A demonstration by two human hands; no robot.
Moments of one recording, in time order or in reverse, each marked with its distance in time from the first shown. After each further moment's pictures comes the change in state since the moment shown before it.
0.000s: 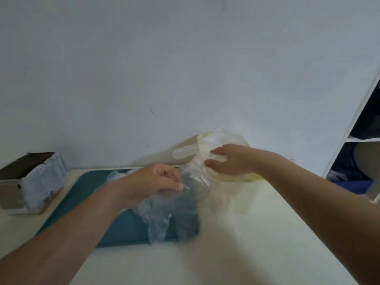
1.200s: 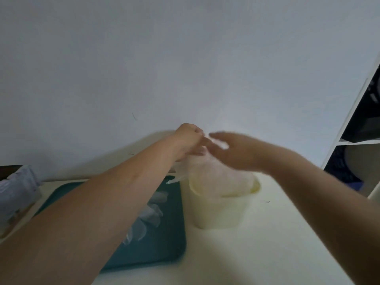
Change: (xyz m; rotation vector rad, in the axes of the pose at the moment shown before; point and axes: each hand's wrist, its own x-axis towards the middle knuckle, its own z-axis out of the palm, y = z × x) left_hand 0.161 0.091 0.036 -0.001 0.277 -0.038; right_hand -0.017 0.012 -0.042 0.189 0.211 -0.094
